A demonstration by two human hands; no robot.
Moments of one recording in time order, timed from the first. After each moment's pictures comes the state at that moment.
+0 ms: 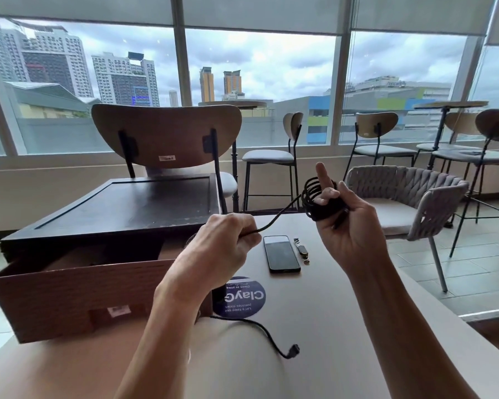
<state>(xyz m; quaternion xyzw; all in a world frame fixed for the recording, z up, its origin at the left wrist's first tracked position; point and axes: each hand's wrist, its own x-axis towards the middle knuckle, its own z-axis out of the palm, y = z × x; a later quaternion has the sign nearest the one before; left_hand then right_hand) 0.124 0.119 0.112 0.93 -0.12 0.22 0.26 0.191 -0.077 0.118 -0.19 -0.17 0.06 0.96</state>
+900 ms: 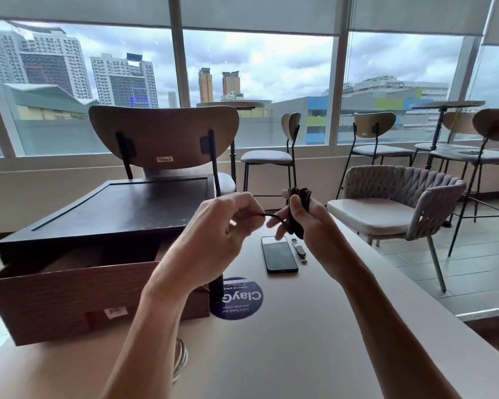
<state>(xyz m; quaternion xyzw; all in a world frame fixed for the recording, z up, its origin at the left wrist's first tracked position) 0.113 0.116 0.128 0.87 -0.21 0.27 0.35 0.191 -0.059 0.101 -0.69 -0.27 -0.08 0.66</state>
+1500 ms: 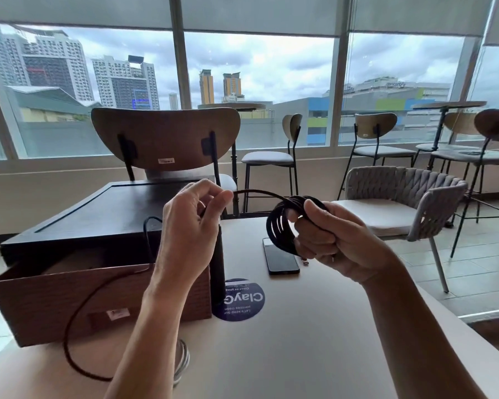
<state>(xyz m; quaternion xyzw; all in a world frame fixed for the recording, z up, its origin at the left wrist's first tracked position) 0.125 0.131 0.119 0.79 -0.10 0.44 0.41 0.182 -0.092 0.109 -0.50 -0.44 0.19 0.72</state>
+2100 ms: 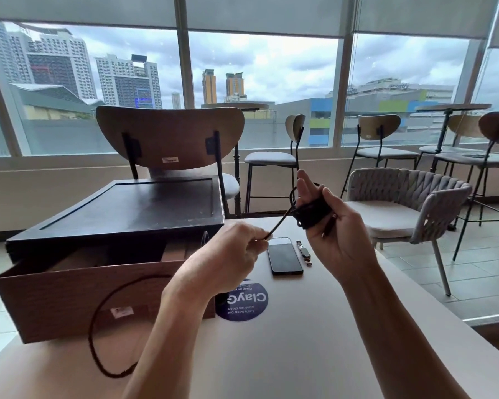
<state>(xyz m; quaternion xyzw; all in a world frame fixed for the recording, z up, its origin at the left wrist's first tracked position) 0.119 0.109 0.112 0.94 -0.11 0.14 0.29 0.189 -0.059 0.111 -0.23 -0.20 0.09 0.95</state>
